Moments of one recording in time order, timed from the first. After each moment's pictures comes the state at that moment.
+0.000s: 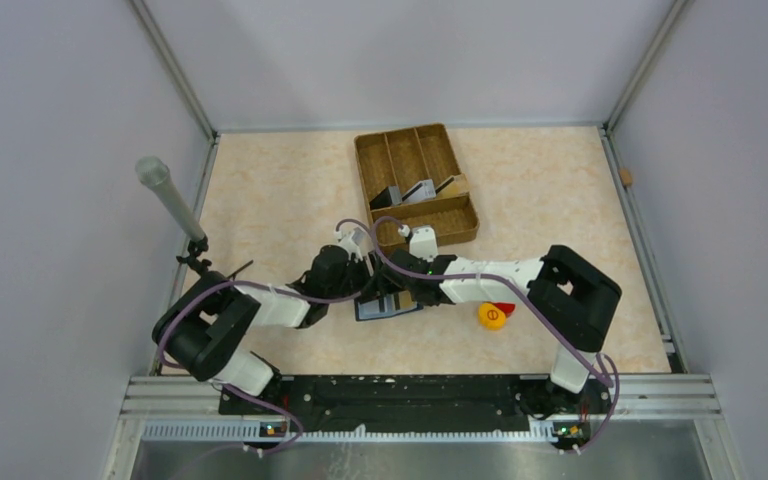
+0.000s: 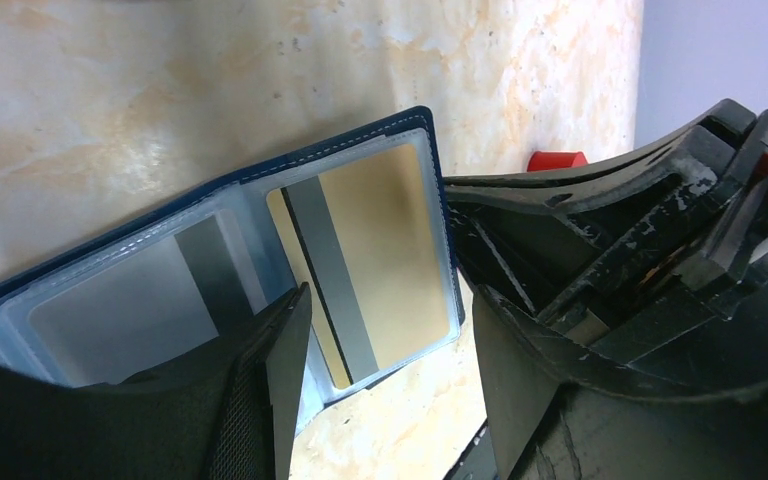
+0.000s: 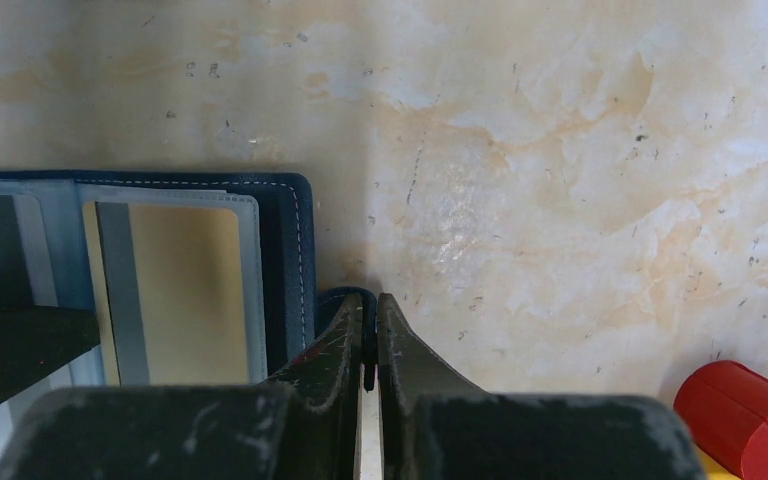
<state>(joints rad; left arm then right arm) -0.62 1.50 0.40 0.58 0.35 -0.93 1.03 1.78 1.05 -0.47 0.58 0.76</state>
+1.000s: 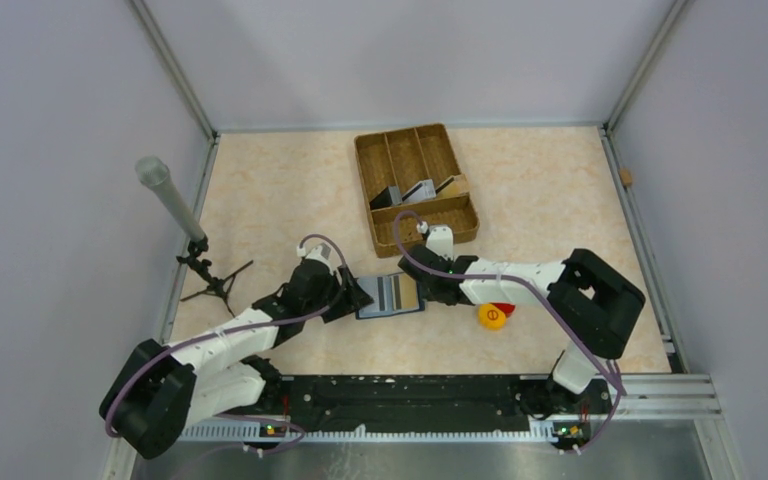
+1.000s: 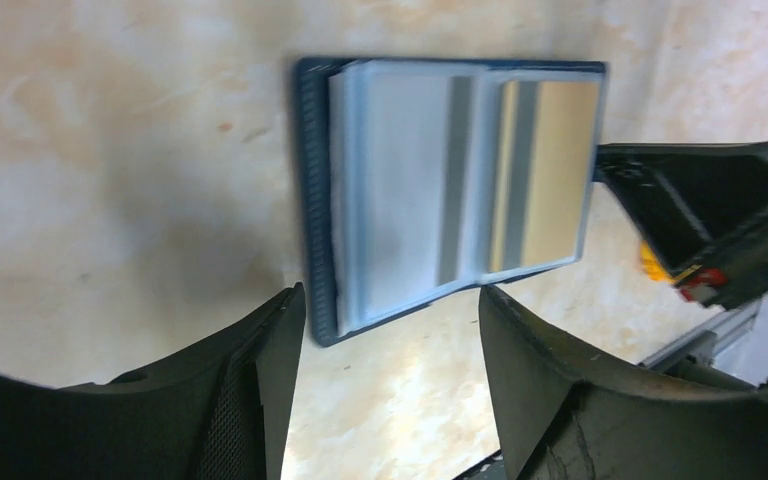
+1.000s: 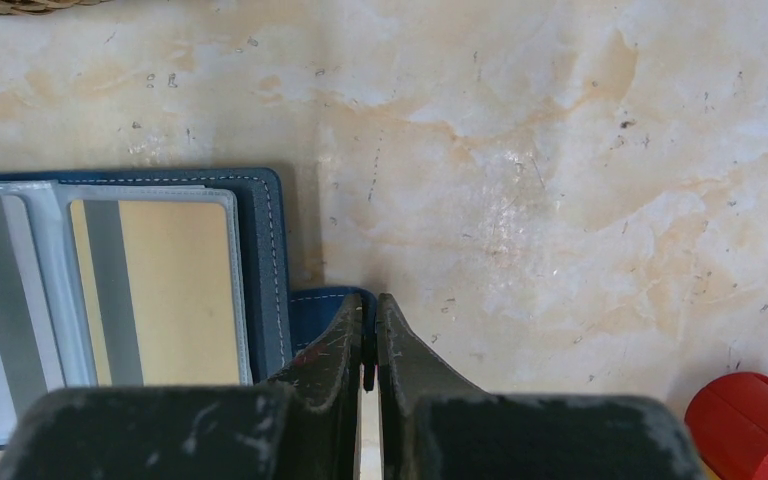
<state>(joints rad) -0.60 1.07 0.35 0.01 0.10 -0.90 0.96 1.68 0.92 -0.35 0.49 0.77</state>
